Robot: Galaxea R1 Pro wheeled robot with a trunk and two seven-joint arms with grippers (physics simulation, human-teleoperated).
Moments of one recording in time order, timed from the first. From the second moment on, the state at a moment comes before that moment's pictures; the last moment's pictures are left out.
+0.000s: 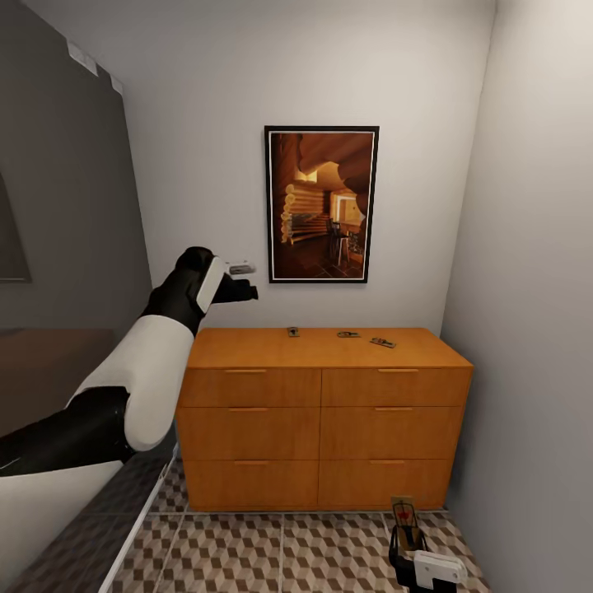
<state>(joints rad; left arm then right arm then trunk) -1.39 -0.17 0.13 -0.63 0.00 1.02 0.12 -0.30 0.04 0.36 -0.22 0.11 -0.84 -0.76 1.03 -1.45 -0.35</state>
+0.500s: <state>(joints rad) -1.38 -0.17 0.12 -0.62 0.00 1.02 0.12 -0.30 0.04 0.36 -0.22 0.11 -0.84 -0.76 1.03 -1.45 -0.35</state>
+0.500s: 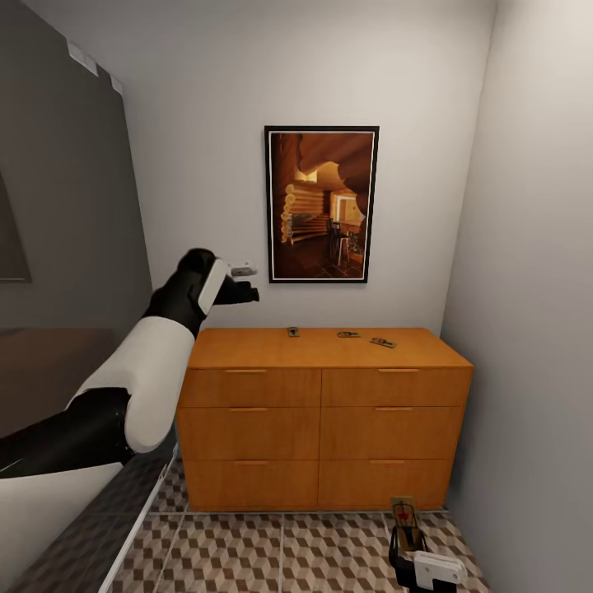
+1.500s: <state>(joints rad) -1.38 -0.17 0.01 -0.54 0.00 1.01 -0.15 -0.29 0.04 0.37 -0.20 0.14 -0.84 -0.76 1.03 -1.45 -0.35</state>
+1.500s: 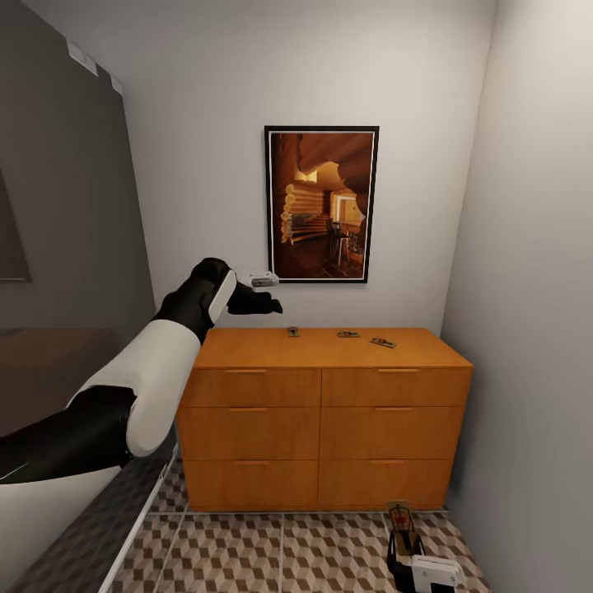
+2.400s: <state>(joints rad) -1.37 -0.17 0.01 -0.54 0.00 1.01 -0.15 0.14 0.02 0.42 -0.15 0.36 -1.05 -0.70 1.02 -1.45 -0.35</state>
